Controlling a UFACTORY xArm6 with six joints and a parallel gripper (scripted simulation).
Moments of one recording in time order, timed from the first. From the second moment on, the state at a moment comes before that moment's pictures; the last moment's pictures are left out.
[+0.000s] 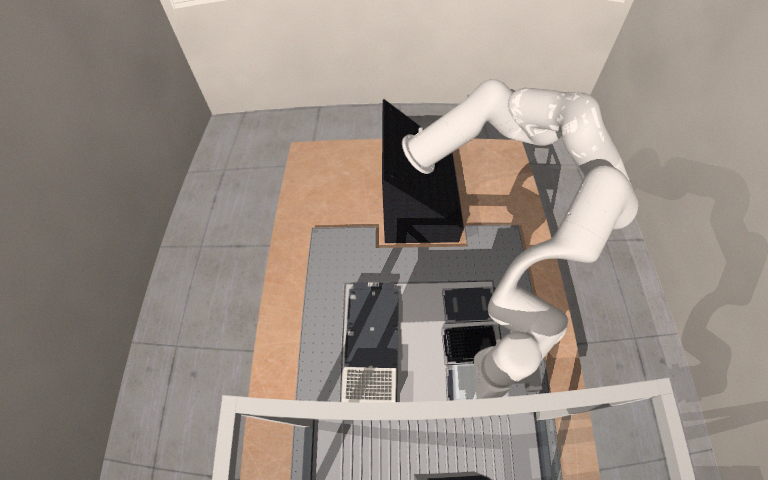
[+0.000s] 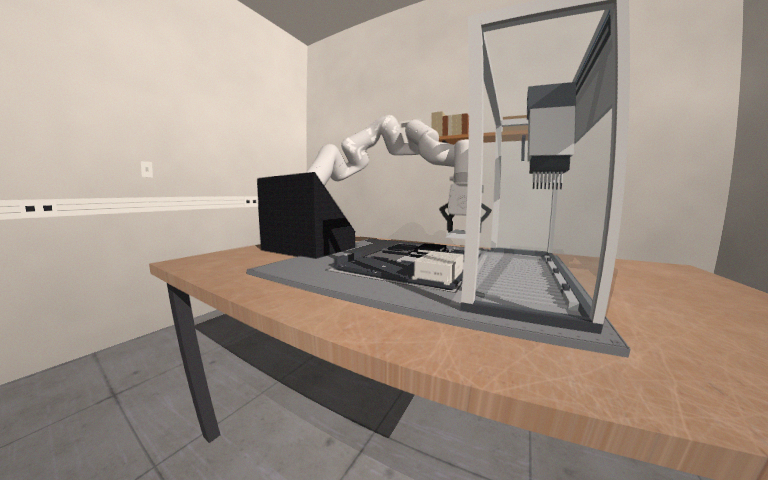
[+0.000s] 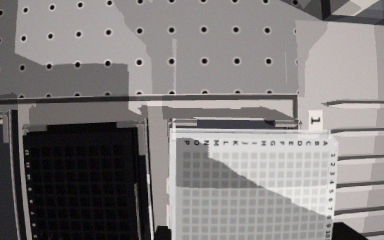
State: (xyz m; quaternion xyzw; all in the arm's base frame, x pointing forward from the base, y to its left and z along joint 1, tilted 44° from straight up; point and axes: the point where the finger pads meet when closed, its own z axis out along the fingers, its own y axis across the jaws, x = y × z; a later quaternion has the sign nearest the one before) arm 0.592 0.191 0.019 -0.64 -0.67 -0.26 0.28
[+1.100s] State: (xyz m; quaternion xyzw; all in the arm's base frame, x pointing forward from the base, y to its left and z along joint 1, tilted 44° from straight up) arm 0.594 0.157 0.054 -0.64 -0.67 -0.26 0.28
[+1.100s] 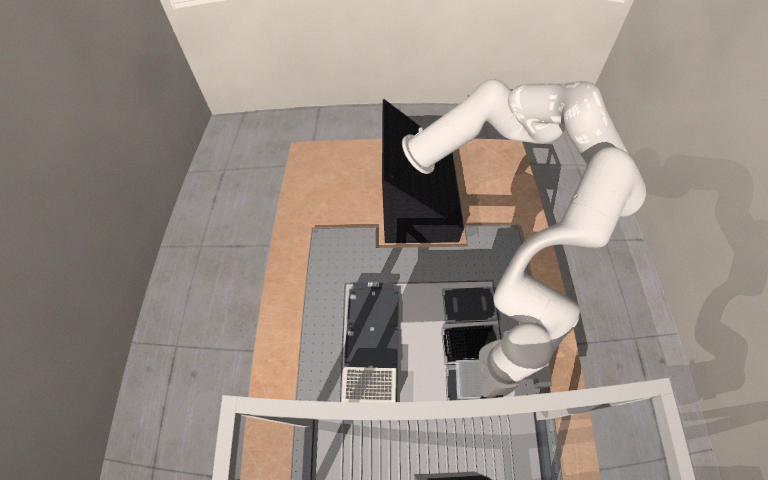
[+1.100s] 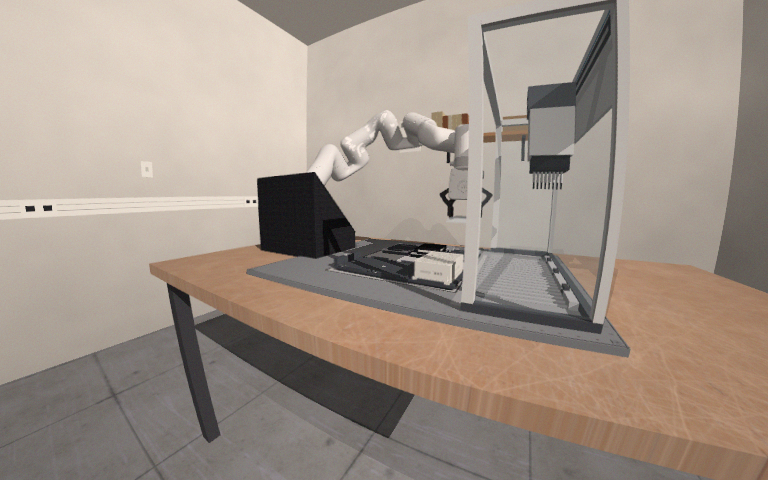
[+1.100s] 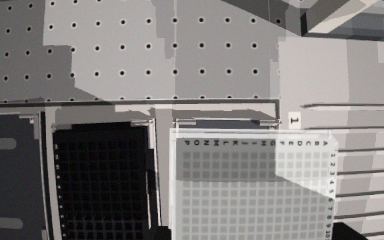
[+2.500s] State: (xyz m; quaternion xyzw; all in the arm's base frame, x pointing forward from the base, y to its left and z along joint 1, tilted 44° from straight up) arm 0.515 0.079 -0.014 -0.86 -0.33 -0.12 0.36
